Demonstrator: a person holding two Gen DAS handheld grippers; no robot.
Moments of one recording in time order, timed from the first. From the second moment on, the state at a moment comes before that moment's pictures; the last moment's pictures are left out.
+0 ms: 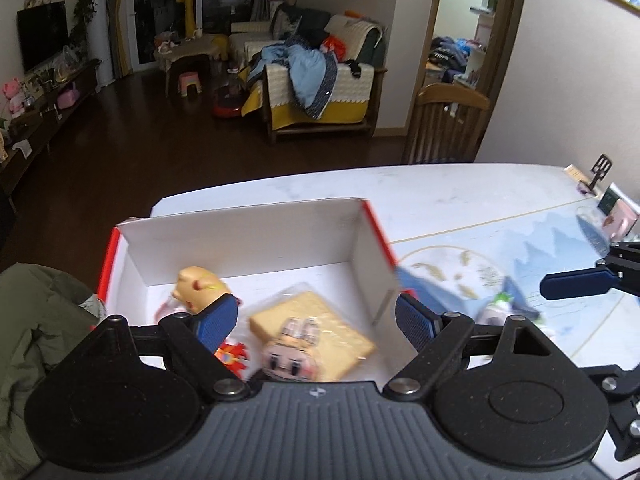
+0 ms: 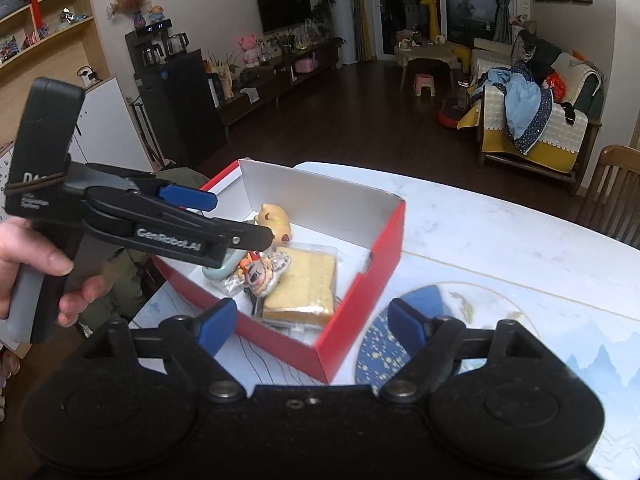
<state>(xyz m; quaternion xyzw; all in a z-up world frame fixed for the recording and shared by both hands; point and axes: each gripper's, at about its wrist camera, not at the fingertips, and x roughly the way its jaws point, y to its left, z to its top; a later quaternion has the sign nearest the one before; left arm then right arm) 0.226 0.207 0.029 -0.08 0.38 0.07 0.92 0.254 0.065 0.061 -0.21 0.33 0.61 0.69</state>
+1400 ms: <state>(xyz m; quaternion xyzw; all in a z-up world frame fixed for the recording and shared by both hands) 0.249 -0.015 -0.104 -0.05 0.46 0.03 0.89 0.402 -0.026 -0.027 -0.29 0.37 0.65 0.59</state>
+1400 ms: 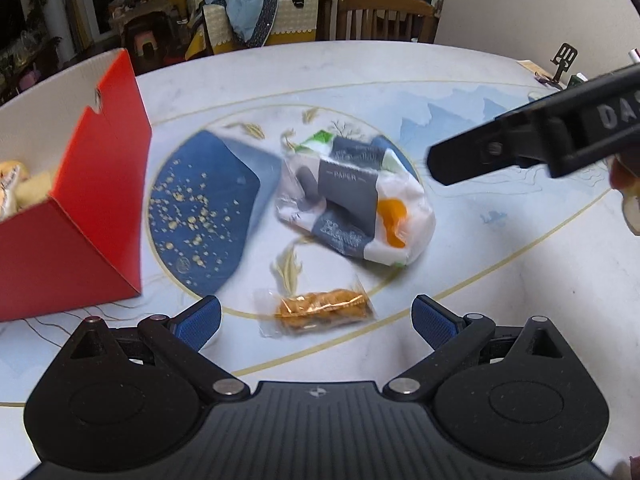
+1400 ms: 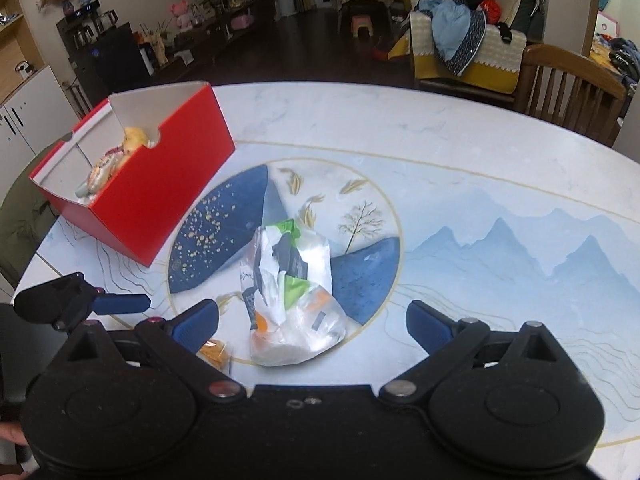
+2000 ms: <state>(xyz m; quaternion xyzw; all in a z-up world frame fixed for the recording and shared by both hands) 0.258 -0.014 -0.127 -0.06 0.45 0.06 0.89 0.387 0.011 -0.068 -0.34 0.39 0.64 0.57</state>
